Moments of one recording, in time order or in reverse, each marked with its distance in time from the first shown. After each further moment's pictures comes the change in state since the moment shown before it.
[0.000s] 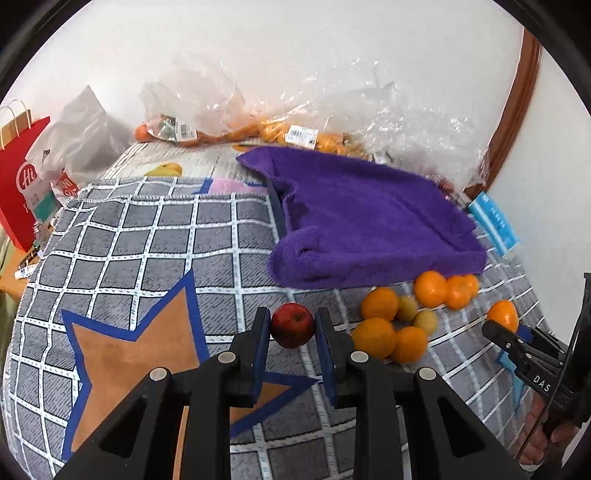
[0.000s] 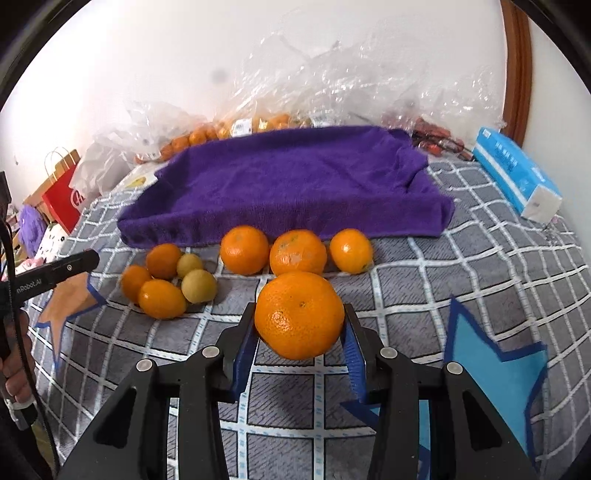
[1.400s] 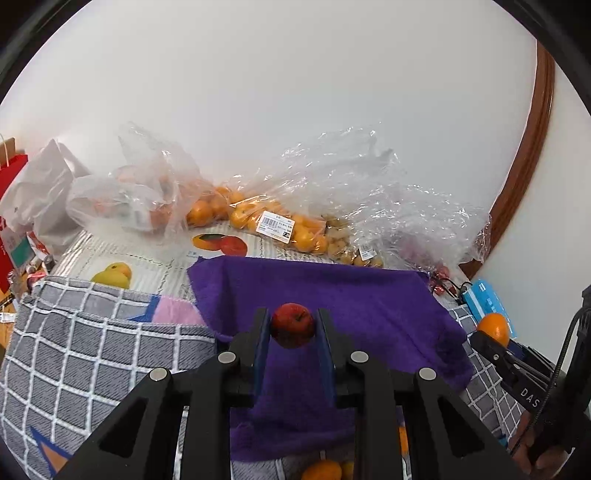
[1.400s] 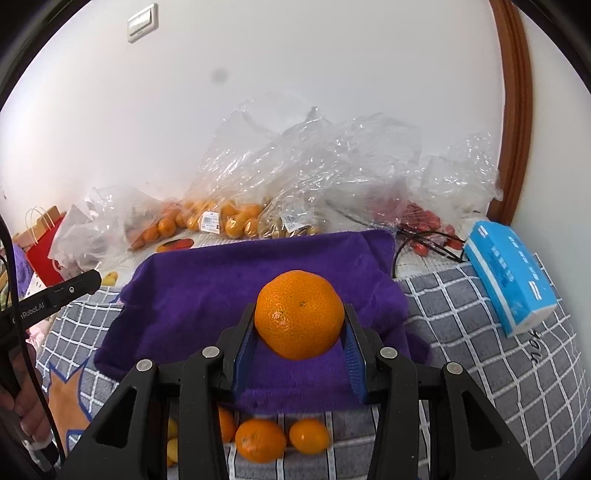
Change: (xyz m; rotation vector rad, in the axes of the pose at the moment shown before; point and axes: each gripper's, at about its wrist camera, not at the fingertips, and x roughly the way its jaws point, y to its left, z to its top) left arm 0.043 -0.040 0.106 -0.050 -0.175 -0.034; right arm 0.029 -0.021 0.126 0.017 -0.140 -0.060
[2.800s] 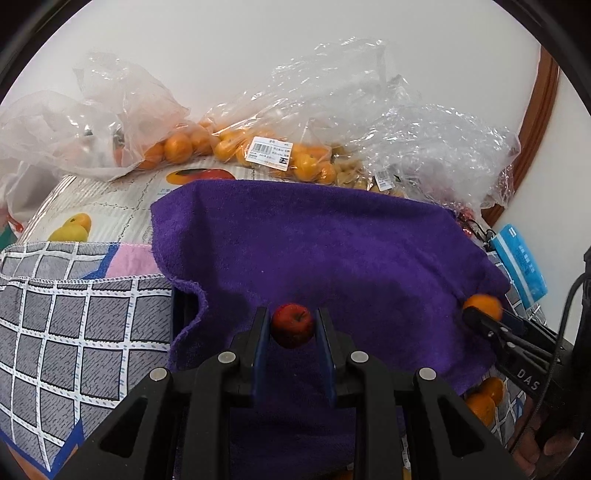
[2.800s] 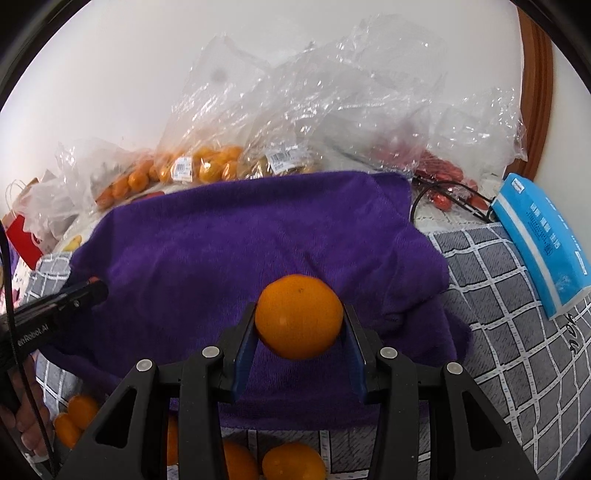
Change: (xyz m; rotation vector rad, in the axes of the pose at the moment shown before) left arm 0.070 -0.005 -0.037 0.062 0.184 0.027; right arm 0.074 -0.009 -0.035 -0.016 0.140 -0.027
